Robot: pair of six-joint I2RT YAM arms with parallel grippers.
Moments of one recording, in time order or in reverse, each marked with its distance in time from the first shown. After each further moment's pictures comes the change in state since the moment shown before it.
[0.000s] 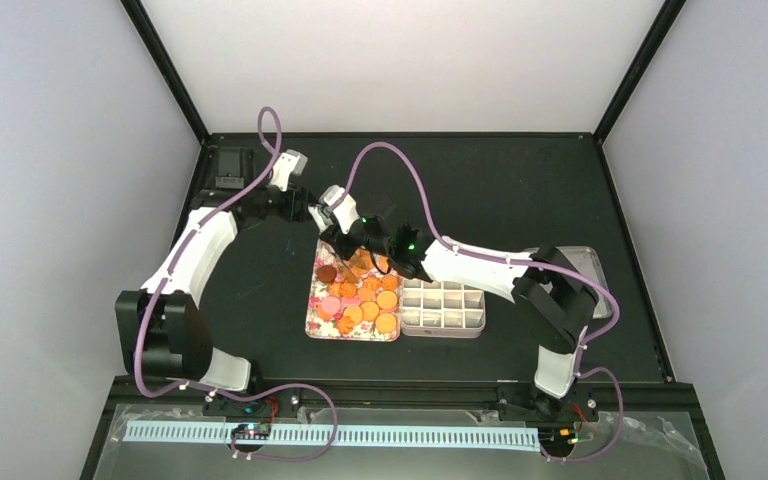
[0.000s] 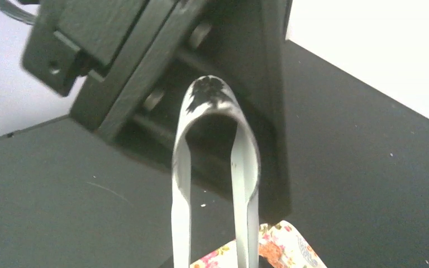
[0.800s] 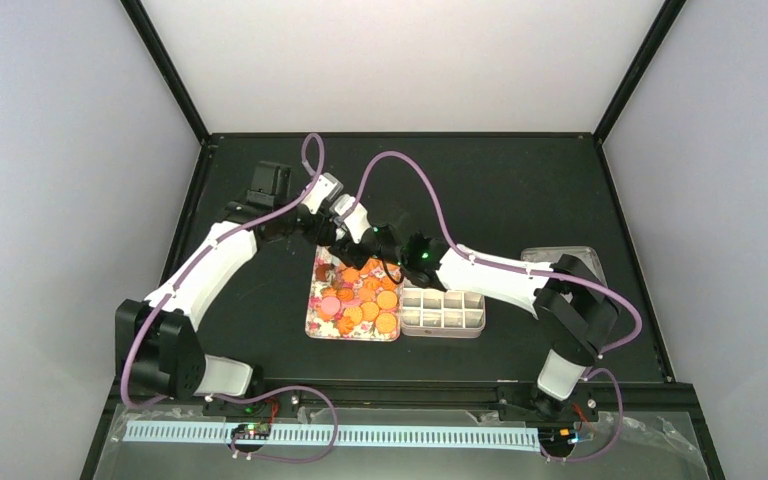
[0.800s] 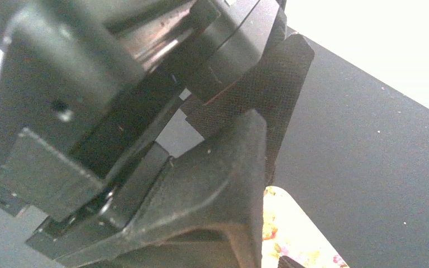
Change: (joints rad) left arm -0.220 -0.066 -0.095 -0.017 -0.154 0.093; right arm 0.007 -0.103 -0.113 -0.032 0.043 -0.016
